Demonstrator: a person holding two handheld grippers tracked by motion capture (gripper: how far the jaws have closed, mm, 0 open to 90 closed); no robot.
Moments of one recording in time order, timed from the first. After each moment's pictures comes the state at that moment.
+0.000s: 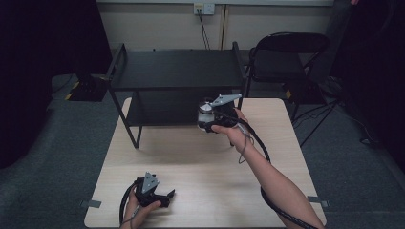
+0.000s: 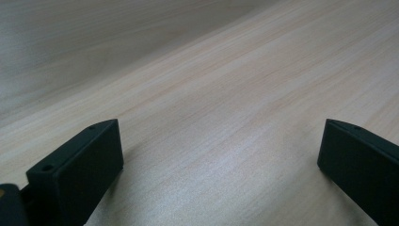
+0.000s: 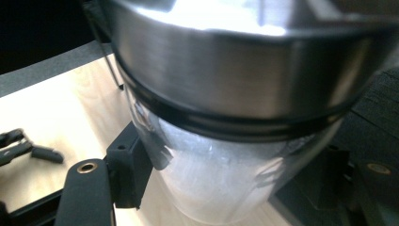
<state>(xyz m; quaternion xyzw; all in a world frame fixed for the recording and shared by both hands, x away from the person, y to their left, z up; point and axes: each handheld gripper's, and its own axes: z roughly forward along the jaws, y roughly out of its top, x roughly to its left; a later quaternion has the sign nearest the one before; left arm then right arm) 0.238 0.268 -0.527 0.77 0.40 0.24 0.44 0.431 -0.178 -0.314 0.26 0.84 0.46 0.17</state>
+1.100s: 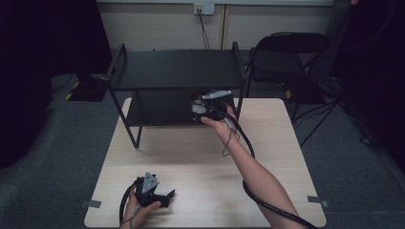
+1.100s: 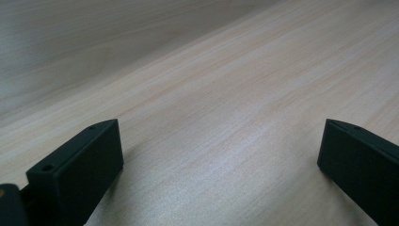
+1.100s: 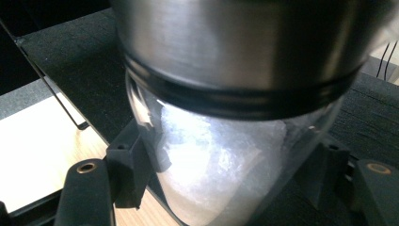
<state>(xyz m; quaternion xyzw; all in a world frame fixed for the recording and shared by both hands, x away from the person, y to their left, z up) 0.238 0.269 -0.526 0.77 0.40 0.24 0.43 0.449 -0.144 -0.338 0.30 0.80 0.47 0.21</state>
